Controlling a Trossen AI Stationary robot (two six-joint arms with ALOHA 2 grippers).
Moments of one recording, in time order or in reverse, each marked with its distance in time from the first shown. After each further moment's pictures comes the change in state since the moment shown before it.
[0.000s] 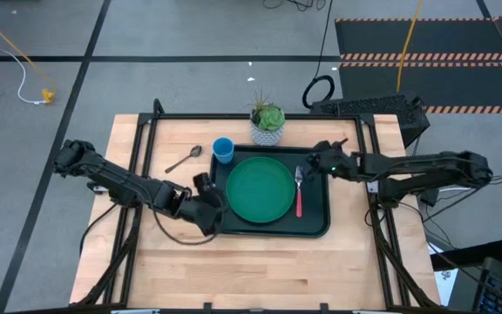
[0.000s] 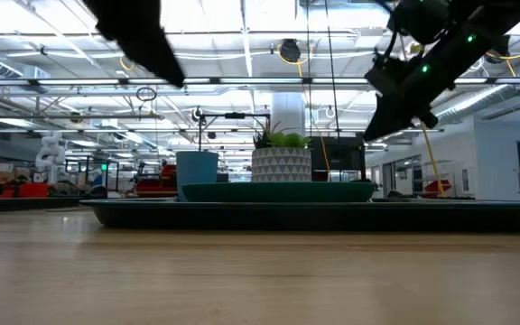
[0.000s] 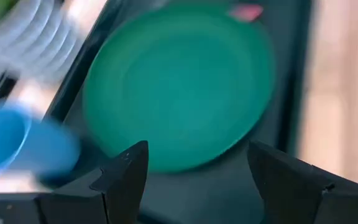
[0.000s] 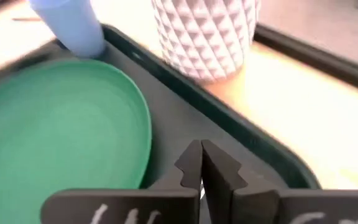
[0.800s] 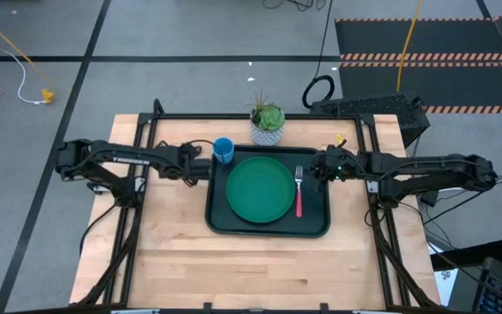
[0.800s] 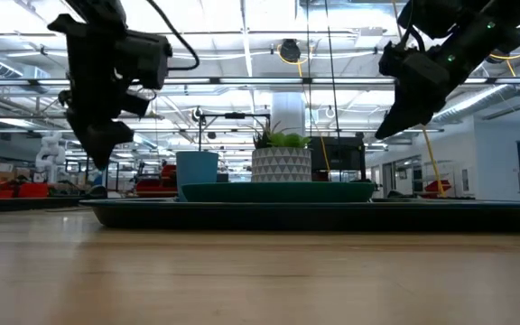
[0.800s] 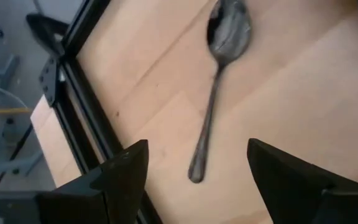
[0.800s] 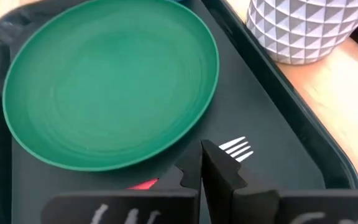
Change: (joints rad) left arm 0.522 -0.008 -0.197 -0.516 -0.059 -0.318; right arm -0.006 -0.099 0.000 -0.125 -0.309 -0.287
